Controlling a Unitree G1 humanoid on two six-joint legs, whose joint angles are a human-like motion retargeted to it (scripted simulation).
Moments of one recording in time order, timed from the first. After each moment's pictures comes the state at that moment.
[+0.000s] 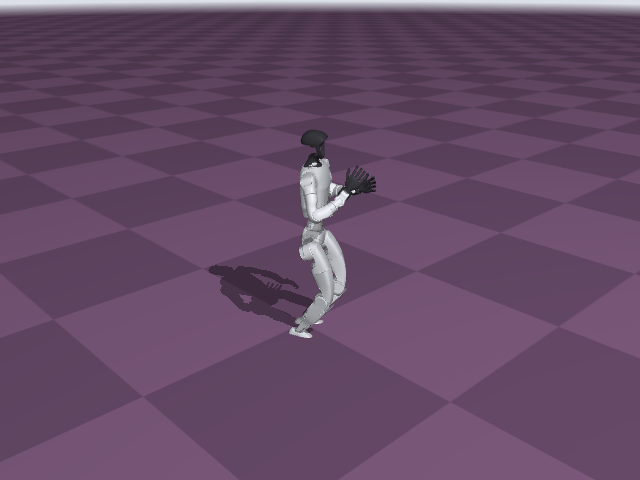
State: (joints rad) left arm -0.16 0.36 -0.51 -0.33 -0.64 -0.25 0.24; right arm -0.32 -0.61 0.52 -0.53 0.04 -0.27 -0.44; waist 0.04 0.16 -0.10; left_leg -0.40 0.23 0.19 1.02 -0.74 0.05; right_leg -0.35 0.10 -0.23 0.86 -0.55 -0.15
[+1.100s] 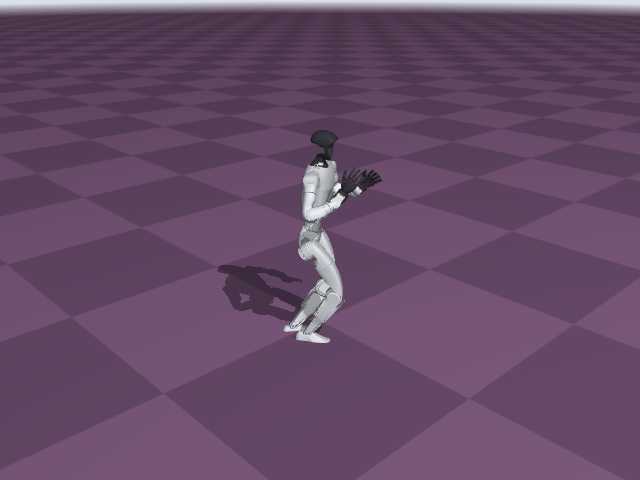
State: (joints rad) left arm -0.17 0.53 -0.37 -0.42 0.02 -0.33 0.55; right arm -0.20 -0.63 0.40 -0.64 -0.07 -0.35 -0.61; waist -0.14 0.08 -0.13; left_leg -0.44 0.05 0.36 0.87 -0.76 0.18; right_leg -0.75 0.07 -0.05 1.08 -0.55 -0.14
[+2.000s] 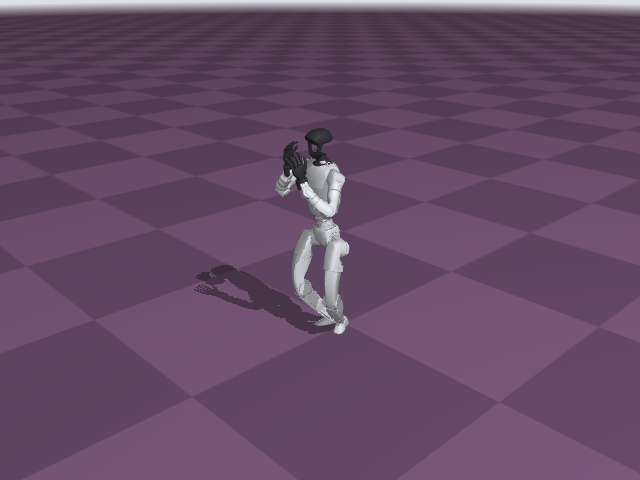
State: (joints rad) left arm -0.59 0.45 -0.34 -0.57 0.04 -0.25 0.66; right arm -0.71 -0.40 0.51 -0.69 0.08 -0.40 -0.58; waist -0.03 -0.05 -0.09; left_leg -0.29 0.13 0.59 0.86 -0.54 0.19; right_leg -0.42 -0.12 -0.24 0.92 -0.60 -0.09
